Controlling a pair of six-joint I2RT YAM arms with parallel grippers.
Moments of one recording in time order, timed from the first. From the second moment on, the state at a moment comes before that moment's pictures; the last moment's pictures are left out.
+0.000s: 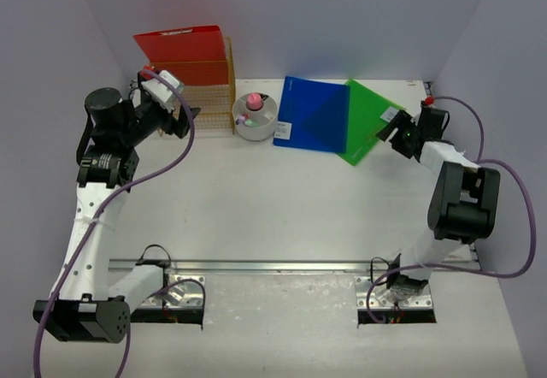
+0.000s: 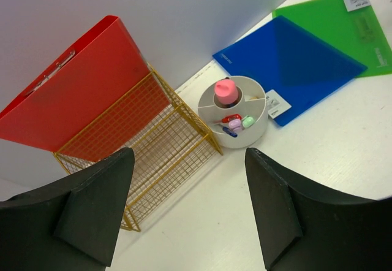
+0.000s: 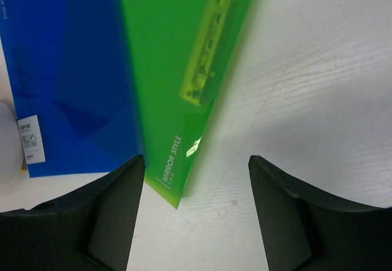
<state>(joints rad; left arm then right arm) 0.02 1.02 1.20 -0.32 0.56 0.41 -0.23 1.70 0.98 -0.01 -0.25 0.44</state>
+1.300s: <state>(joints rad) 0.02 0.99 1.14 -0.29 0.56 0.34 -0.30 1.94 1.09 0.19 -0.28 0.48</state>
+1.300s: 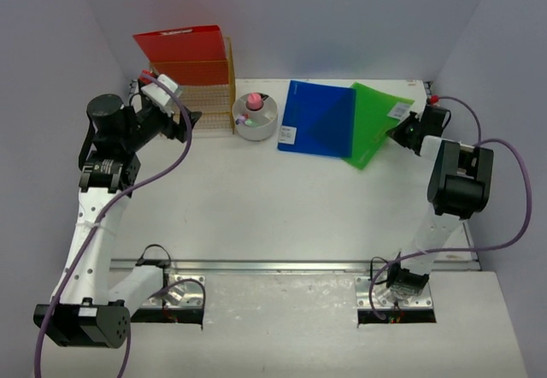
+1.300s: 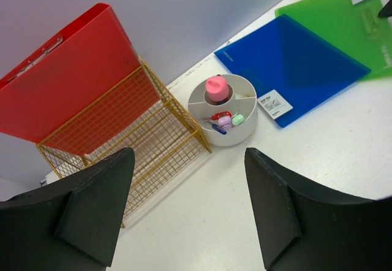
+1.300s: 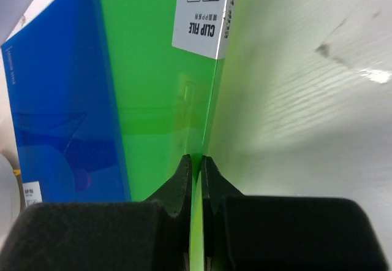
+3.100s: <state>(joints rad) -0.65 1.70 1.10 -0.05 0.40 -0.10 -0.54 1.62 0.85 -0.36 -0.52 0.00</state>
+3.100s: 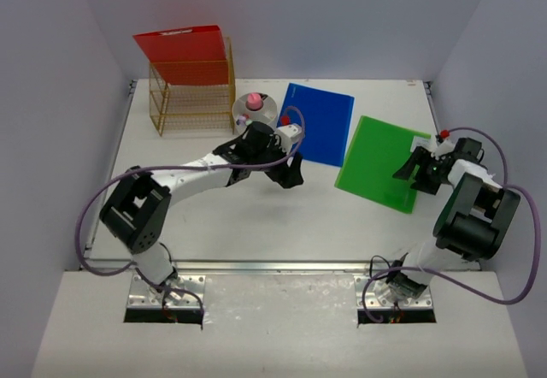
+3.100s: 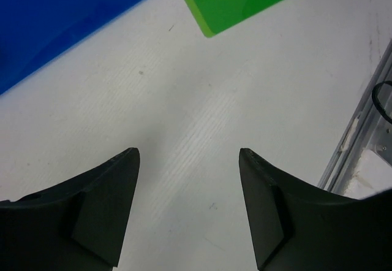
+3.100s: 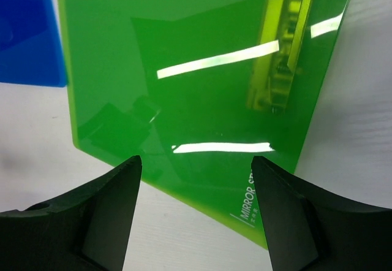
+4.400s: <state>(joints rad) -0.78 2.36 1.54 0.37 0.45 -0.38 -0.69 1.63 0.77 -0.27 -0.36 -0.36</state>
